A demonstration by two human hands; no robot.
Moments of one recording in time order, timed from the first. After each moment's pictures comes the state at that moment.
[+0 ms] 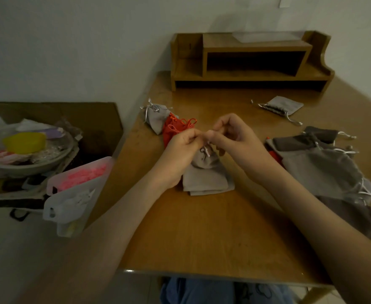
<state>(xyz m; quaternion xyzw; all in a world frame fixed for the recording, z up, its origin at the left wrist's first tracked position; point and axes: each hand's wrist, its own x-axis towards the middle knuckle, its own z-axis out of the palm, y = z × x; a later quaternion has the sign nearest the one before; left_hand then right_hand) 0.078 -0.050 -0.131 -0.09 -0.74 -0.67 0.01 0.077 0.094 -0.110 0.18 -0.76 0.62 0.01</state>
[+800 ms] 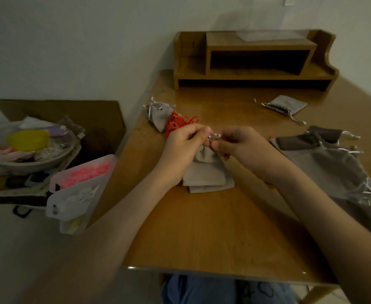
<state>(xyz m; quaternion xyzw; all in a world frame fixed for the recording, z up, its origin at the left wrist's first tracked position) 0.084 -0.053 -0.125 -0.11 -0.75 -0.65 0.08 0.076 0.101 -0.105 0.19 -0.83 0.52 -0.06</state>
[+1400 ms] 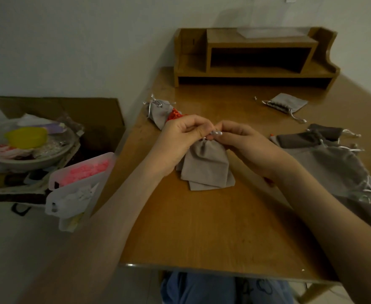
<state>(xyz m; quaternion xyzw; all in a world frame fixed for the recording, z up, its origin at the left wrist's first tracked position) 0.082 -0.066 -0.110 -0.16 -0.74 -0.66 0.03 0.069 0.100 -0.106 0.22 -0.75 0.61 -0.15</state>
